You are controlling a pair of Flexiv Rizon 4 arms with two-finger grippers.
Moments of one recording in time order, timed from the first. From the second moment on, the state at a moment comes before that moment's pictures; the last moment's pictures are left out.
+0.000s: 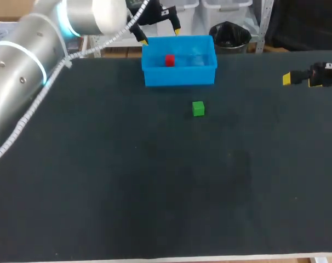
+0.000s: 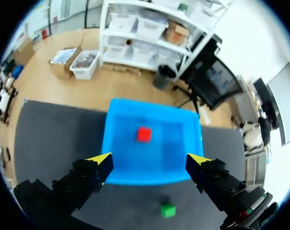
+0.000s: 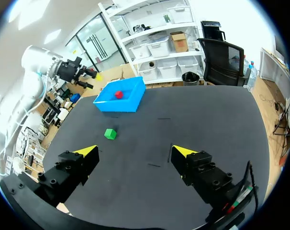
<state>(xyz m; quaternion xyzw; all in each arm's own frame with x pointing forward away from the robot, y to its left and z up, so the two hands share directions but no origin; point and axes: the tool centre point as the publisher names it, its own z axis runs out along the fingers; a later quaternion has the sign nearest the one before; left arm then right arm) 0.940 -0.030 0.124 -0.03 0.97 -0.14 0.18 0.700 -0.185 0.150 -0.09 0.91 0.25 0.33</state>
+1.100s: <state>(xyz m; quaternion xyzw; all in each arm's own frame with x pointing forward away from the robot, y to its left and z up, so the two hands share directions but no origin) 0.910 -0.024 0.149 0.06 0.98 -0.13 0.15 0.700 -0.185 0.150 -0.09 0.91 0.25 0.33</state>
